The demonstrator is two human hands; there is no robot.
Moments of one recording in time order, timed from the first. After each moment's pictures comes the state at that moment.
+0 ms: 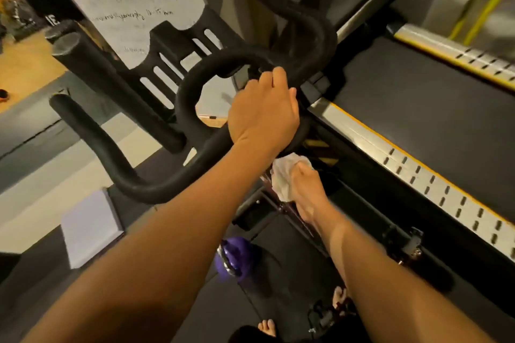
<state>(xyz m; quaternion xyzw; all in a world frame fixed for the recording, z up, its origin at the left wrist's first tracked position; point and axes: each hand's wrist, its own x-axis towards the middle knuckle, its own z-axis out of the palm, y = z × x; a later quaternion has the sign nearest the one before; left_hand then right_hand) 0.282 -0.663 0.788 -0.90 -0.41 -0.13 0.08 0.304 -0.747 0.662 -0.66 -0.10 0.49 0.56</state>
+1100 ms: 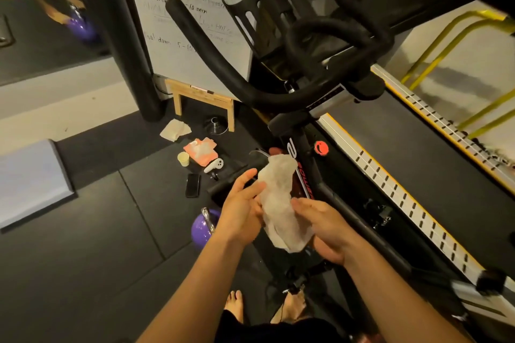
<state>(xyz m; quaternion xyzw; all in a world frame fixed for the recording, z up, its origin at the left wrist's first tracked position) -0.038 -0.749 0.659 -0.18 -0.39 -0.26 -0.86 0.088 -0.856 0.681 -0.68 -0.19 0.56 0.44</state>
